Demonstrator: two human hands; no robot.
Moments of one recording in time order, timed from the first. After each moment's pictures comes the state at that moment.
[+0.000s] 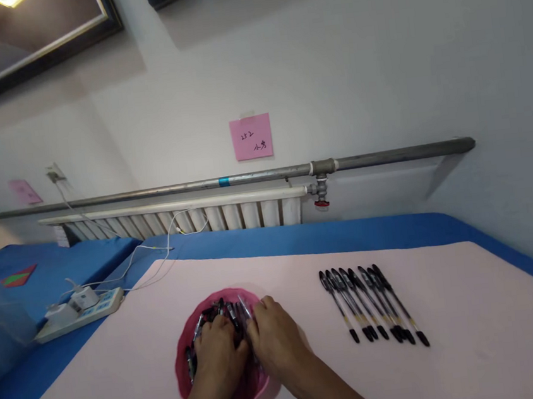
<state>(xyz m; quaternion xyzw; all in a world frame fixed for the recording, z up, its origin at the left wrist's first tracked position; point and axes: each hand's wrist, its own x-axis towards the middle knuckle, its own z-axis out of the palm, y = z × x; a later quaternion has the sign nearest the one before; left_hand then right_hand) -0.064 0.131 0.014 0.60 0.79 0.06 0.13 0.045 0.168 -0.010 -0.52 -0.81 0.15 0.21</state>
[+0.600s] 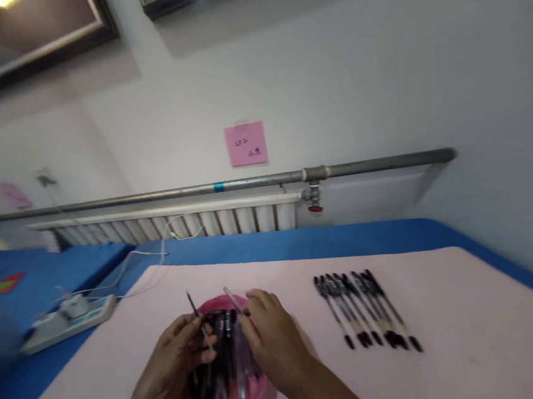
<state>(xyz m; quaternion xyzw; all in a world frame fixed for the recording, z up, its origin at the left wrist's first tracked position) -0.115 0.127 0.024 0.24 0.55 0.57 0.56 0.055 0.159 0.018 -0.46 -0.80 0.18 0.35</state>
